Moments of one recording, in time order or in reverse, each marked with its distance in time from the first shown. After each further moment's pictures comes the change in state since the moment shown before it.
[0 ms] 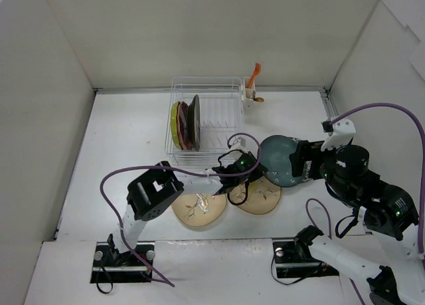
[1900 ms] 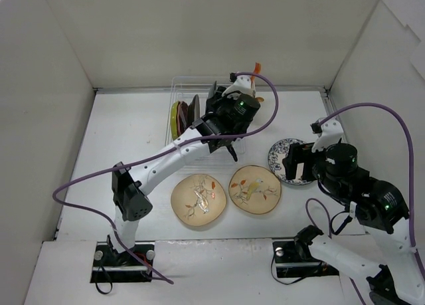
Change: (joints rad) left arm 0.076 -0.145 0.785 -0.939 -0.920 1.231; right arm 0.000 0.008 -0.055 0.002 -0.070 0.009
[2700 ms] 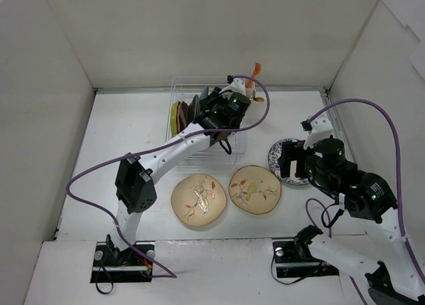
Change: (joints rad) left arm 0.116 0.072 -0.122 0.172 0.052 0.192; right arm -0.001 0.046 -0.036 0.021 0.001 0.003
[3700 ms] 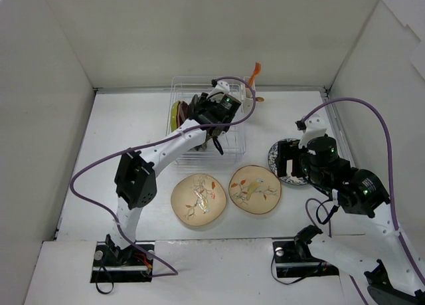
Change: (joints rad) left arm 0.082 0.034 -0.049 -0.136 0.114 -0.304; right arm 0.000 0.023 -0.035 0.024 0.000 0.000
